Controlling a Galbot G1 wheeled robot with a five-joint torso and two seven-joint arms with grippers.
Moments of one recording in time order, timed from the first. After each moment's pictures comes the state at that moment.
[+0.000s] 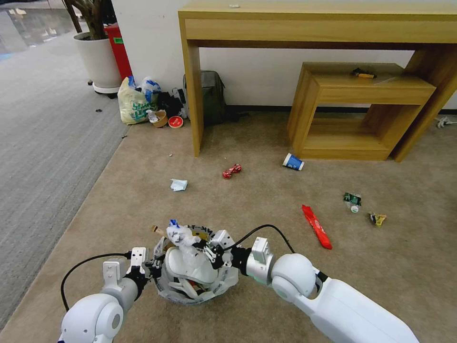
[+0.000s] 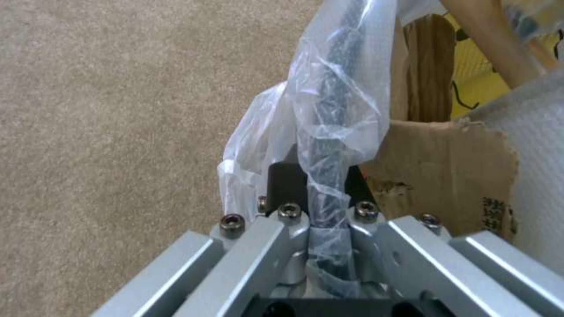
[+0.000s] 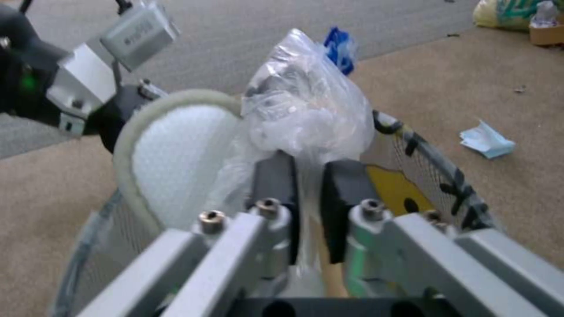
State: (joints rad) left arm 1.53 -1.29 -0.63 -2.11 -0.44 0.74 0.04; right arm -0.86 0.98 -0.32 1.89 0.49 -0.26 -0.24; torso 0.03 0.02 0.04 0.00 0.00
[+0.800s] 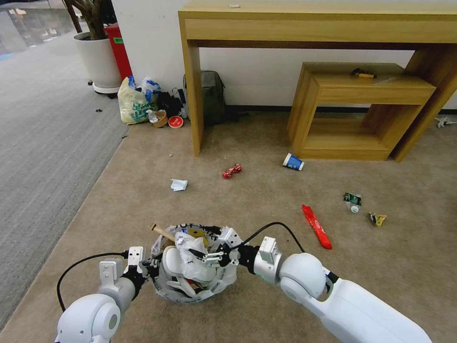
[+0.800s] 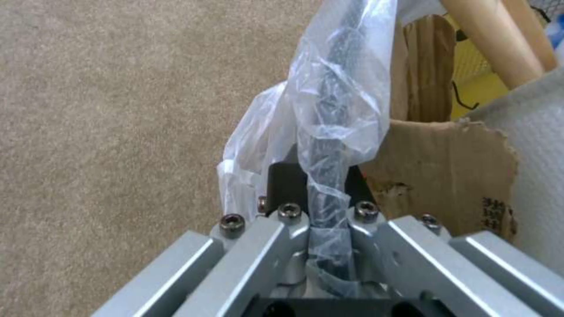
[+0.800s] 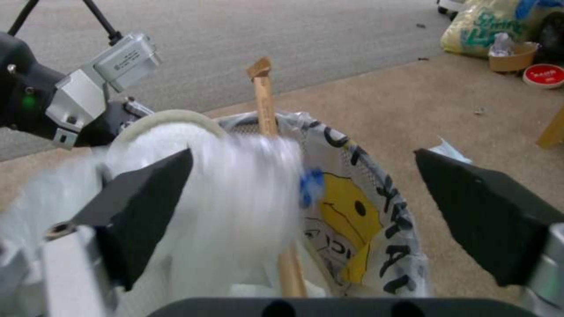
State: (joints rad) left arm 1.53 -1.30 -0.64 -2.11 -0.44 0.74 0.04; right arm -0.90 0.93 -0.25 1.97 0.48 -0.24 -0.23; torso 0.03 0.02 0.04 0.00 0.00
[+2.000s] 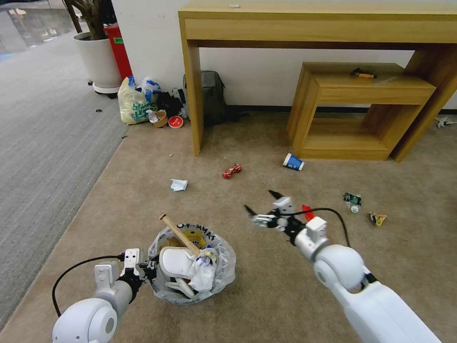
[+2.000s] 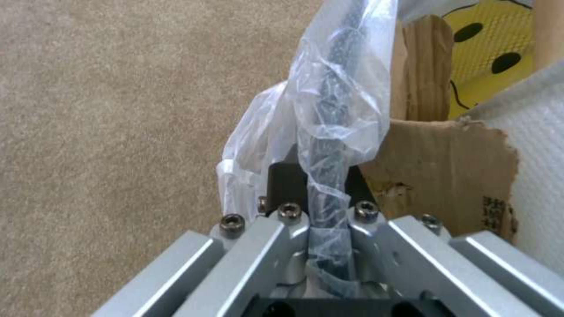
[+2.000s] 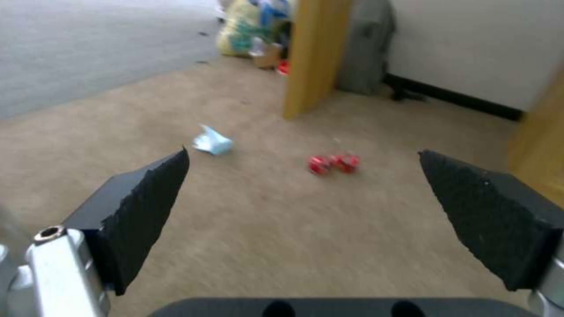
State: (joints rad) left arm 1.56 -1.33 -0.67 -2.14 -0.44 0.74 0.06; right arm -1.20 1.06 0.32 1.90 0.30 -0.18 -0.17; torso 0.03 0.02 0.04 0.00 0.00
